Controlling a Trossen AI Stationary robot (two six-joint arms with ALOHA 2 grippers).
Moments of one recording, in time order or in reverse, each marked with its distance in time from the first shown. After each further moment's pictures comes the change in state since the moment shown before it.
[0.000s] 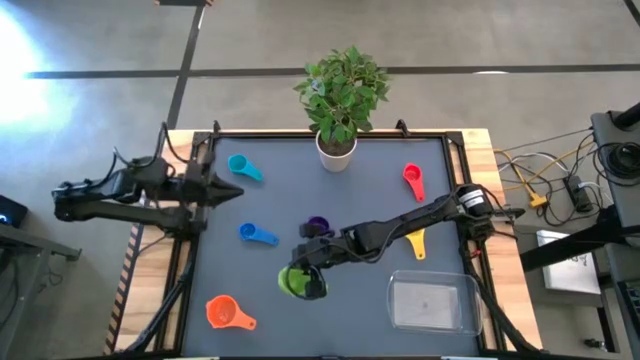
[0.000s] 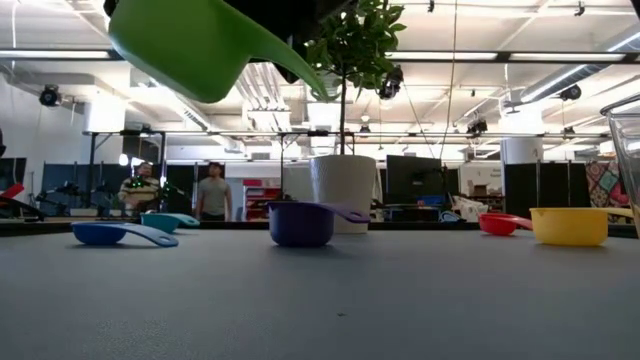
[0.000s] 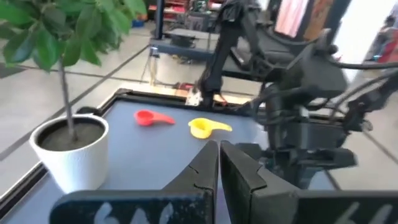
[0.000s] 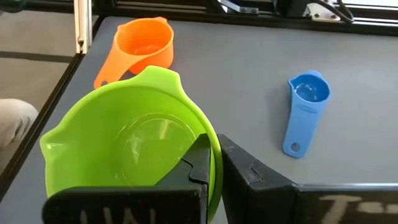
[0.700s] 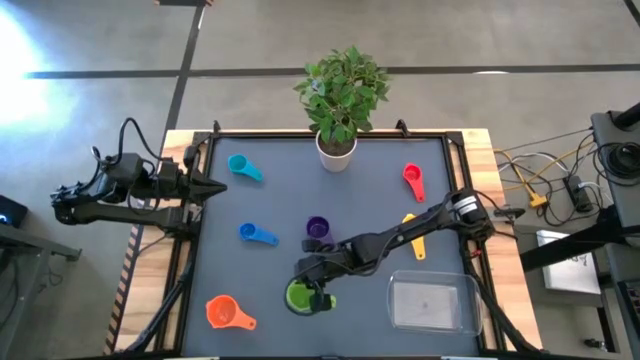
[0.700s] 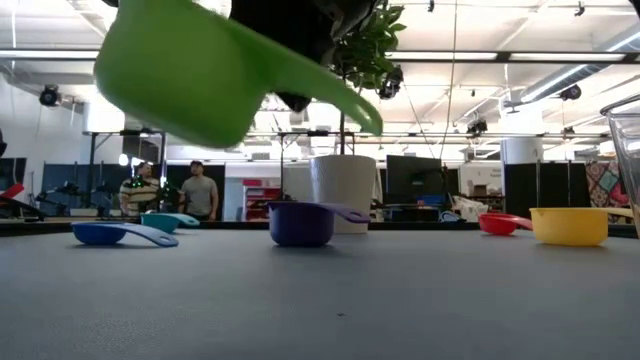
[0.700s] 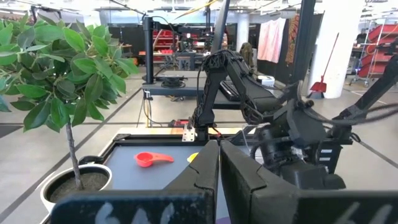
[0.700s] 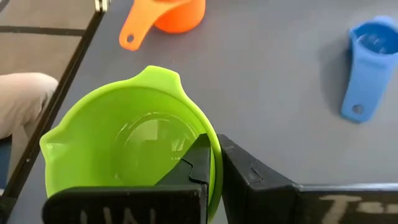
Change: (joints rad) left arm 0.005 -0.126 0.019 0.021 0.065 0.124; right arm 0.048 0.055 0.005 -0.051 -0.055 0.070
